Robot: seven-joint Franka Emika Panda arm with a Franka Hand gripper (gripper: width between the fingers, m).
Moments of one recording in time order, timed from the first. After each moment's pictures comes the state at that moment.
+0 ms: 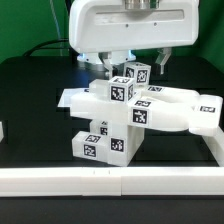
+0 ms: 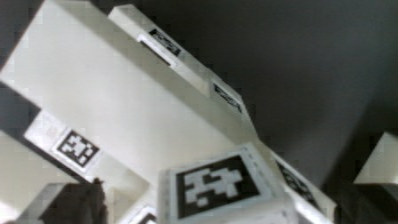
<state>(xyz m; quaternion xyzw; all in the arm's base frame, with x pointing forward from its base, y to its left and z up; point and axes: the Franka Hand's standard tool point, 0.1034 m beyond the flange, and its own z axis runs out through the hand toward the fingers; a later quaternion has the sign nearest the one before) 0.536 0.016 0.112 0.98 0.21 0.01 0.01</state>
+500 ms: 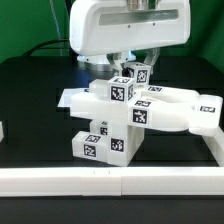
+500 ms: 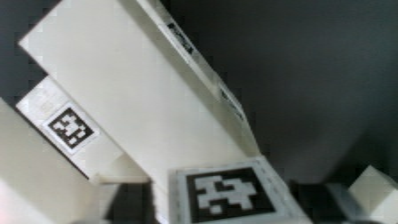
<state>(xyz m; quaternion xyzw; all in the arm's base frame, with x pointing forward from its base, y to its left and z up) 0.535 0.015 0.112 0.97 0.25 0.01 0.01</state>
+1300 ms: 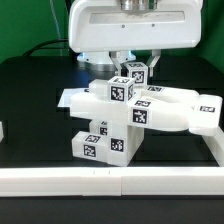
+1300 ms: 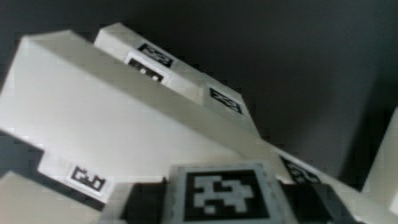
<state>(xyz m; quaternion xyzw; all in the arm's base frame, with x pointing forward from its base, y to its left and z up) 0.534 0.016 0.111 1.00 0.03 0.01 0.00</state>
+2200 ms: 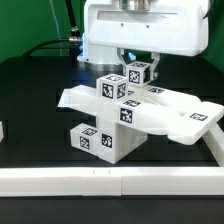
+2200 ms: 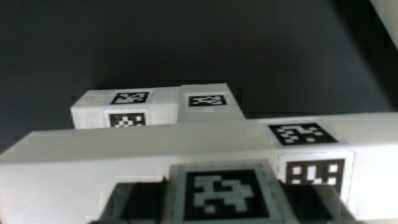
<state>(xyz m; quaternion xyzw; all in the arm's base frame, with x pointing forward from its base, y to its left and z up) 0.535 0.027 0.111 0.94 -0.34 0.01 -0.02</state>
